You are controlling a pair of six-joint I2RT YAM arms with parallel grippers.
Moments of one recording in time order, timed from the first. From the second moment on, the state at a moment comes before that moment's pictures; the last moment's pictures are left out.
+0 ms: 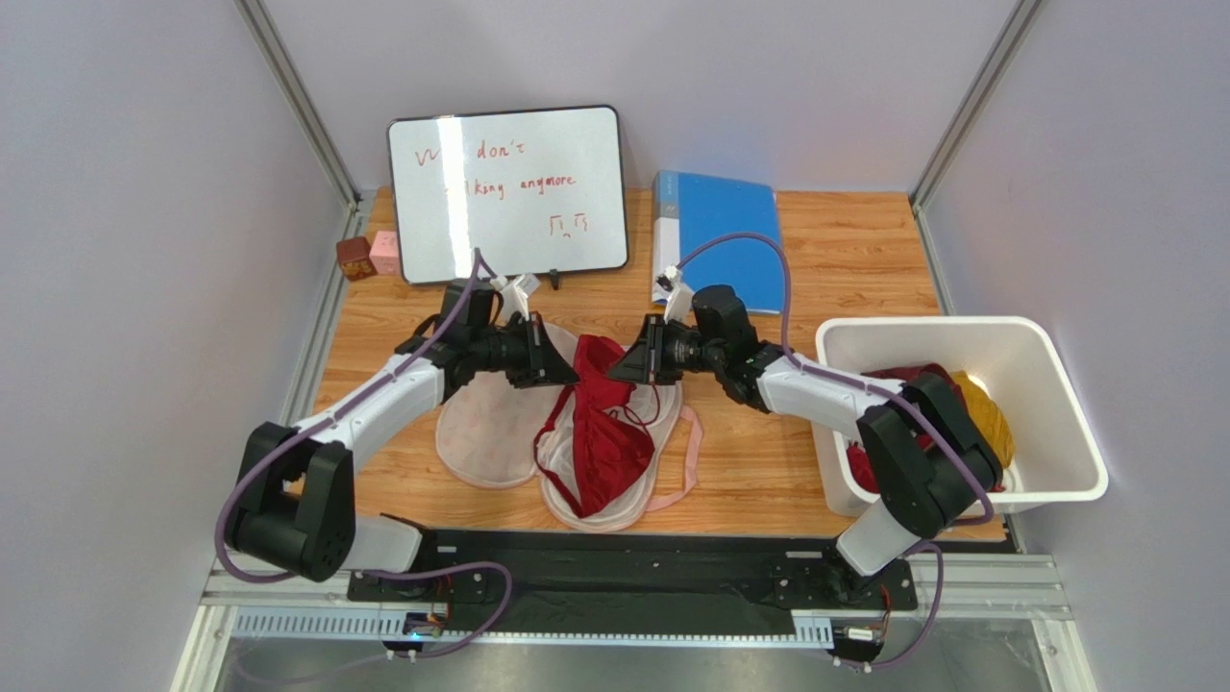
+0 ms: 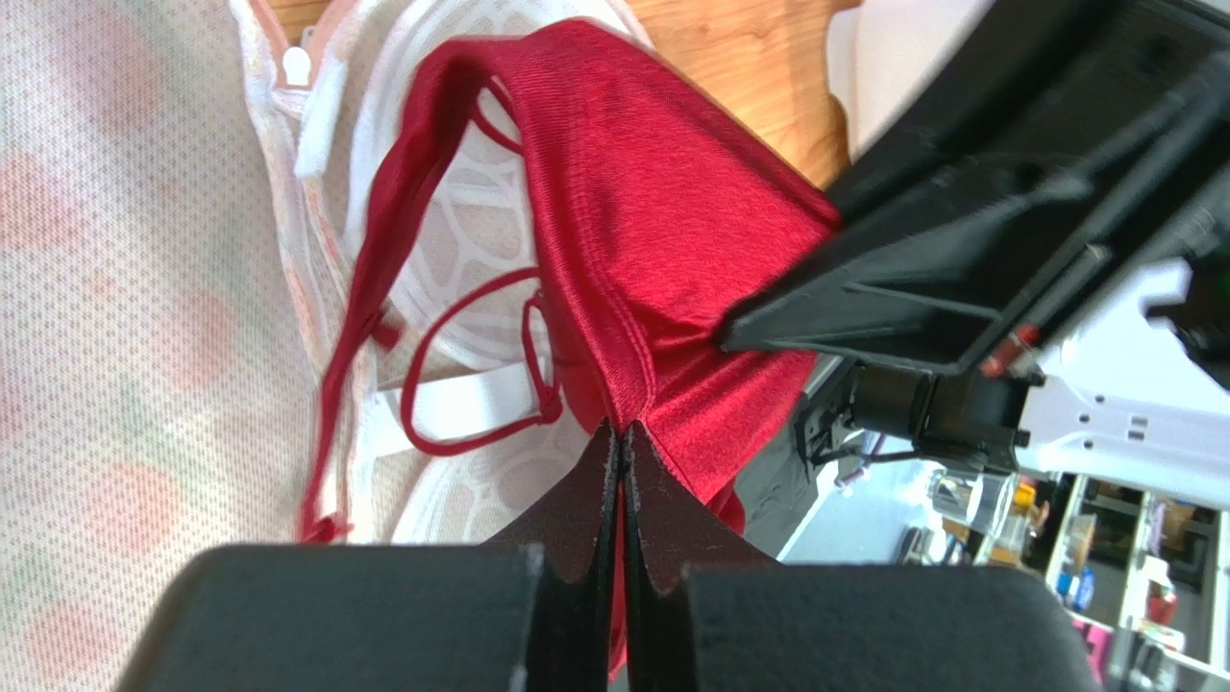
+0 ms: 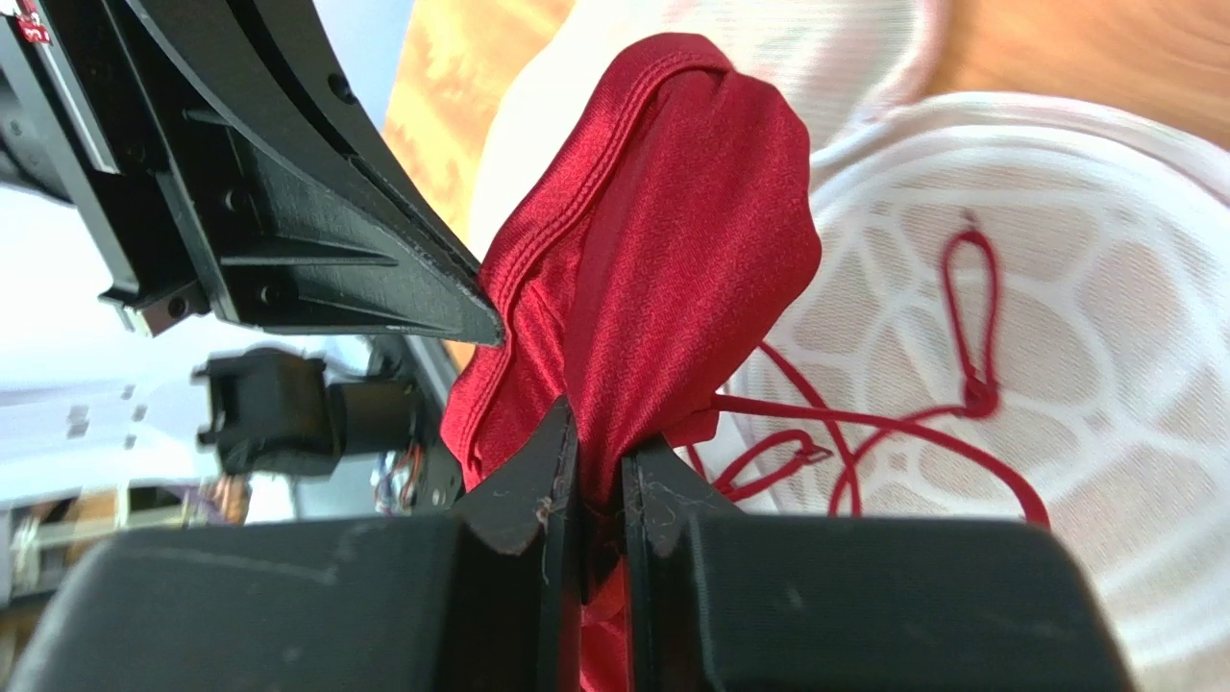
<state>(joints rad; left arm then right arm) -0.32 1.33 0.77 -0.17 0.67 -0.57 0.59 1.61 0.86 0.28 -0.62 0.69</state>
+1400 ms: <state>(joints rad) -0.37 1.68 1.09 -0.48 0.42 -0.40 0.56 1.50 0.96 -0.22 -0.14 0.59</state>
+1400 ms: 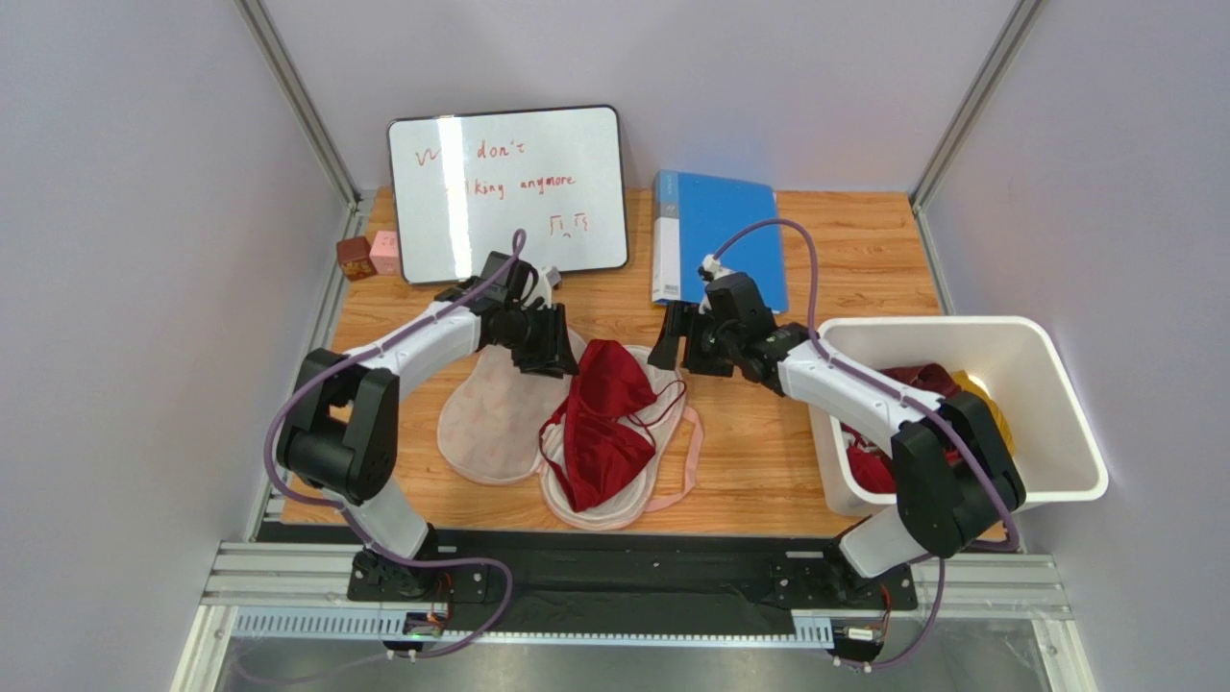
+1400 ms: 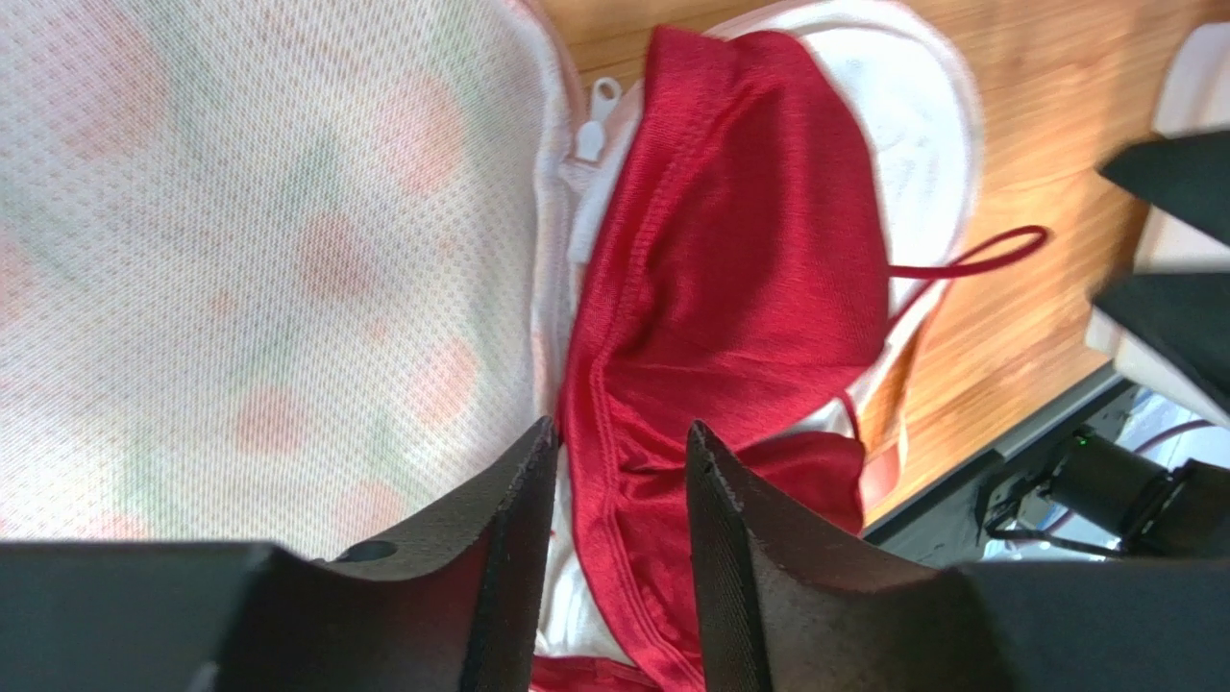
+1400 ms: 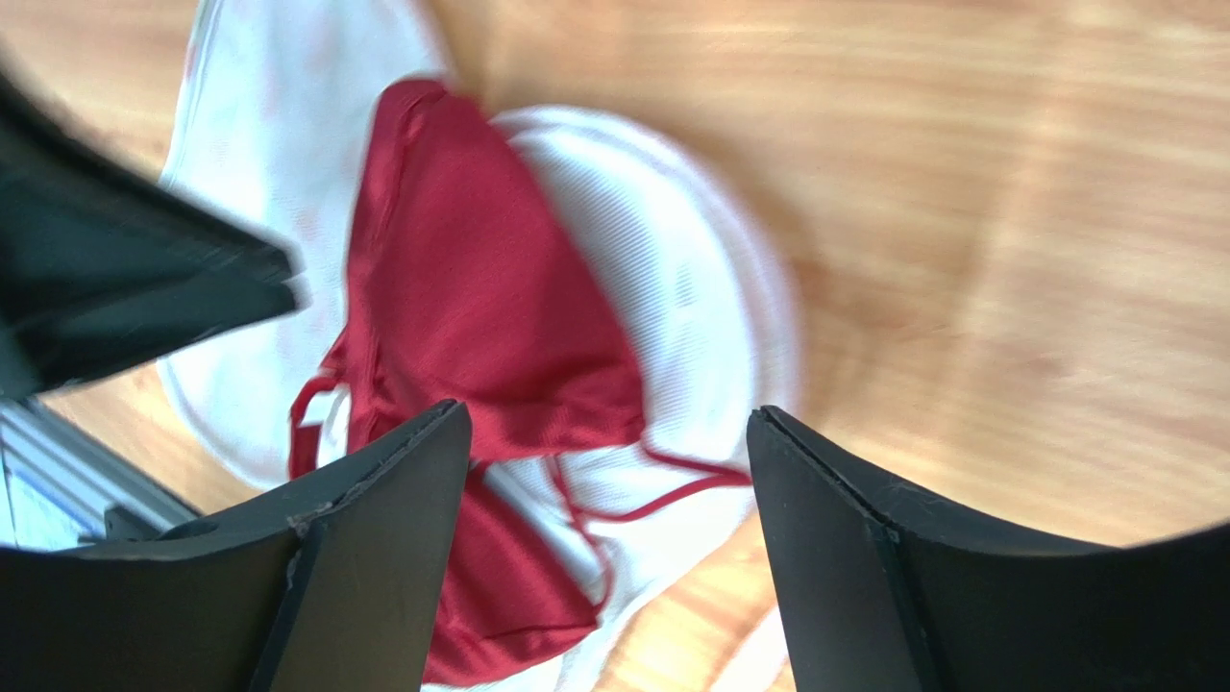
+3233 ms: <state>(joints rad) -0.45 1.46 1.16 -0.41 0.50 -0.46 0.73 1.49 1.37 -0.52 0.06 0.74</state>
